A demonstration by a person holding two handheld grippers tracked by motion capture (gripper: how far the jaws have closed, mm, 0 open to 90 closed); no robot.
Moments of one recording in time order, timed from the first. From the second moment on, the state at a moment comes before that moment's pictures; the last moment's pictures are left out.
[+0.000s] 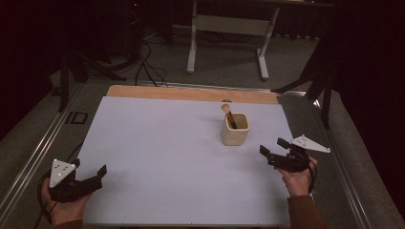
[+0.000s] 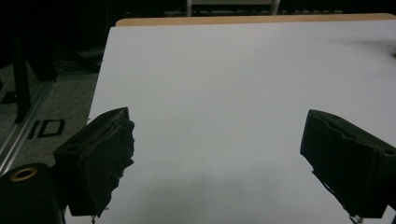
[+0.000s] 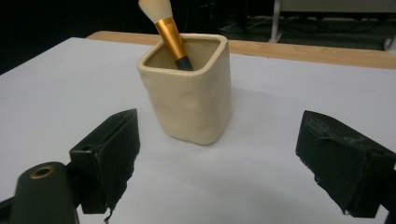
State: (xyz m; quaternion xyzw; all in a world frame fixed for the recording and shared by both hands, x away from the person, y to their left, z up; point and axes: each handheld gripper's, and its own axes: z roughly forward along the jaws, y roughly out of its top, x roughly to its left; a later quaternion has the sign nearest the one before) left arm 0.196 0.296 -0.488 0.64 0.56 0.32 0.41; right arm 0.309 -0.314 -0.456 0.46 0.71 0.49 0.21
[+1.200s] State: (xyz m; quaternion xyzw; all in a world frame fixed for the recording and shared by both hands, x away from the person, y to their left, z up) left arm 0.193 0.286 -0.483 0.66 0.53 0.32 0.43; right arm 0.250 -0.338 -0.477 0.42 0.73 0.49 0.23
